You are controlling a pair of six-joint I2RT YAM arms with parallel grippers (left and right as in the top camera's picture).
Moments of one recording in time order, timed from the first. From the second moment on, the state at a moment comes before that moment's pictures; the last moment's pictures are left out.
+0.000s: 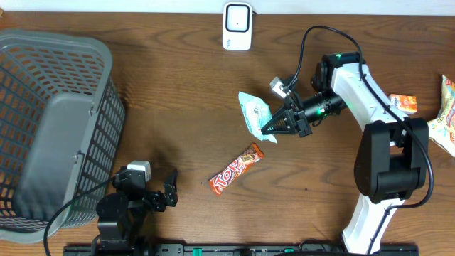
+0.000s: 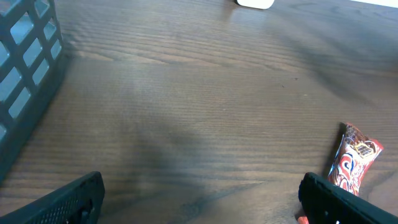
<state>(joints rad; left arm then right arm) -0.02 0.01 0.16 -0.63 0.23 -0.11 0.15 2.04 1.56 -1.70 -1.21 -1.37</state>
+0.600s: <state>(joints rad) -0.02 0.01 0.16 -0.63 0.23 -0.11 0.15 2.04 1.56 -1.69 -1.19 -1.37</state>
